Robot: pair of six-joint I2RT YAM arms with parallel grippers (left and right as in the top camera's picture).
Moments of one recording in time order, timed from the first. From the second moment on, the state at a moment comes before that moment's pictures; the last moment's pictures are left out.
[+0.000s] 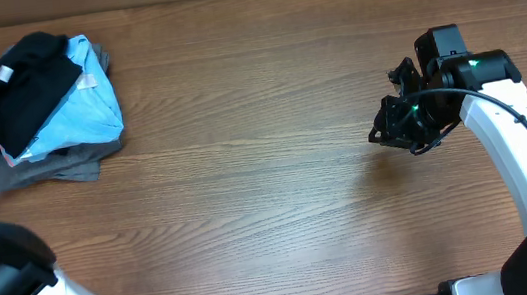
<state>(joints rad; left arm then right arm) 0.69 2.13 2.36 -1.42 0.32 0.01 0.06 1.58 1.32 -1.20 -0.42 0.26</state>
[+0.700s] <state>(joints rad) 0.62 2.27 2.46 -1.26 0.34 -0.13 0.06 1.58 1.32 -1.22 -0.42 0.26</state>
